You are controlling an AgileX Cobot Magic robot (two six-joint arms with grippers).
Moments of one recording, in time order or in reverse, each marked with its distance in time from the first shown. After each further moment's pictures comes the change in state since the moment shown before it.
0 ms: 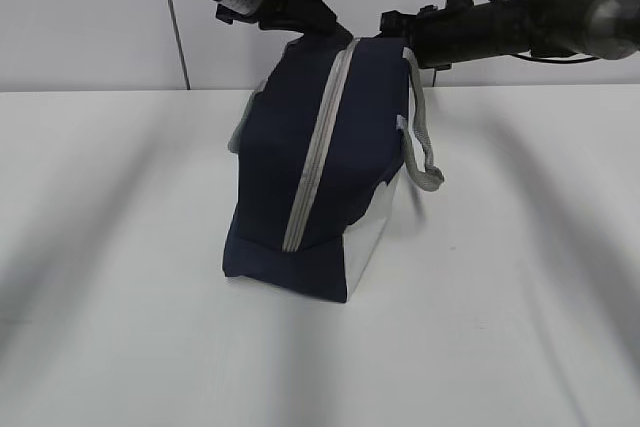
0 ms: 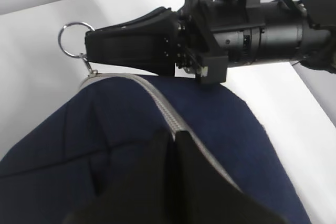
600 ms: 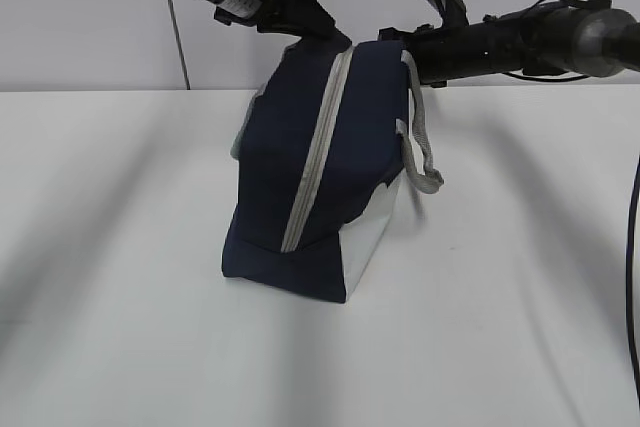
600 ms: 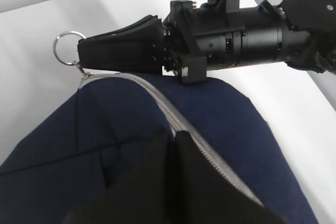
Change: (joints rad) left arm 0.000 0.000 0.000 0.017 0.009 0.012; right arm 0.000 0.052 -0.002 0.026 0.016 0.004
